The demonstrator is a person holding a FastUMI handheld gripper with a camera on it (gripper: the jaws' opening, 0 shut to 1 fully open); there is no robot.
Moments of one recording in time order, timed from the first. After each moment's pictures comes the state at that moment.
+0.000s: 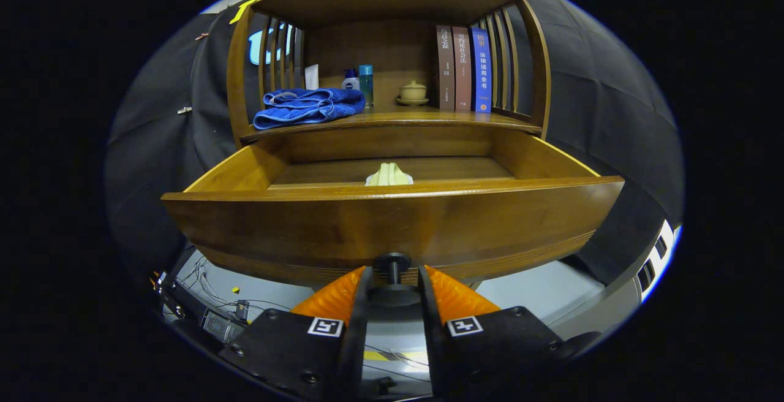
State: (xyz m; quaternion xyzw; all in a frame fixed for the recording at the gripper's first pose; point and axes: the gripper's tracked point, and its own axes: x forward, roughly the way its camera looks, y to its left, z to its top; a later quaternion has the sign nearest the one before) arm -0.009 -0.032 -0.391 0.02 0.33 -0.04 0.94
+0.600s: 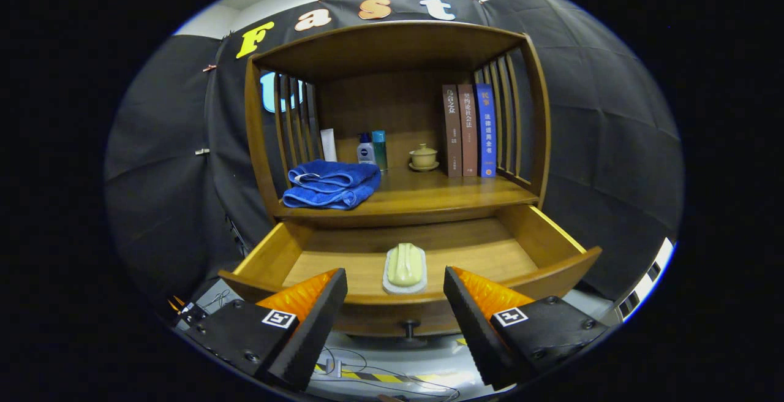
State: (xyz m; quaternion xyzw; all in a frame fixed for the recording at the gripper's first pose) arm 0.048 -0.016 -0.263 0.06 0.25 0.00 0.97
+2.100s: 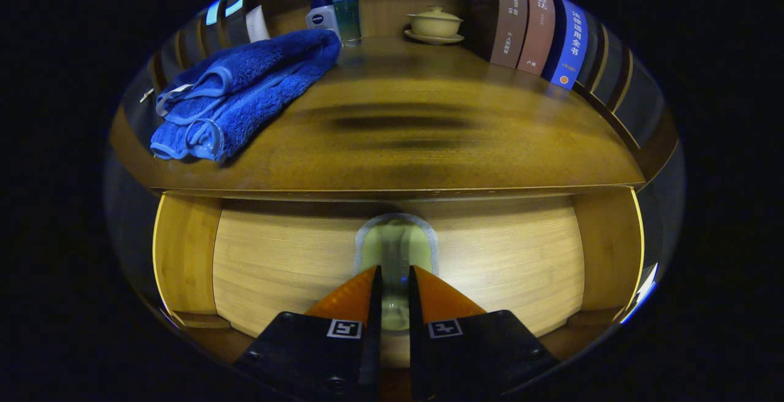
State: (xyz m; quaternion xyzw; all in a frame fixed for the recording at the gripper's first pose) arm 0.156 -0.040 -0.428 0.01 0.56 -0.03 0.83
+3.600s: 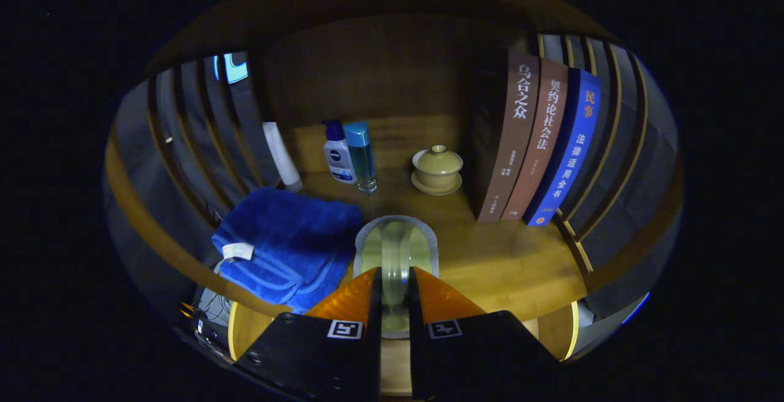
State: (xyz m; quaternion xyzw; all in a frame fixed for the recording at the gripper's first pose) arm 0.306 -0.043 -0.280 0.04 0.40 -0.02 0.91
